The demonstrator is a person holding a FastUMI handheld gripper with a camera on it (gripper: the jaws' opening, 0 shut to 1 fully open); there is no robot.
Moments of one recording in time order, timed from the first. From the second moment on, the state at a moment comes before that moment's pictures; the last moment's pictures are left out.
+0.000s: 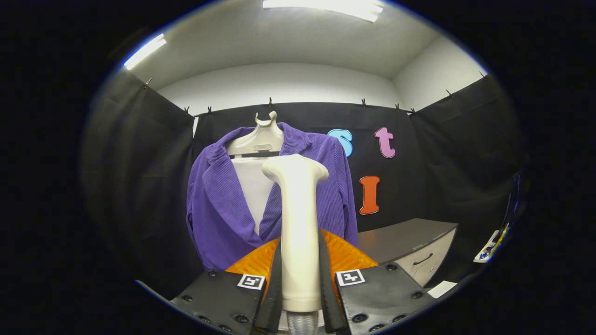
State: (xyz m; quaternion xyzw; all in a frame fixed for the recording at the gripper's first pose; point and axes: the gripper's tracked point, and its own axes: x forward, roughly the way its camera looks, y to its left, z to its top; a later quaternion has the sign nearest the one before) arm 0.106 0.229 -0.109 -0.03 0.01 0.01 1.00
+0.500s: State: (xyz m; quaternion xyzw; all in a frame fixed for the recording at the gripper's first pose) arm 0.139 0.238 -0.129 -0.04 0.02 0.00 1.00
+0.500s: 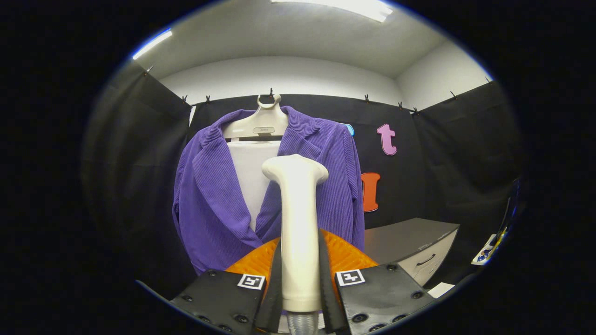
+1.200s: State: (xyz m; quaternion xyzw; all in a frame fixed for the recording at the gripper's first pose) arm 0.130 0.224 -0.164 -0.05 0.04 -0.01 1.00
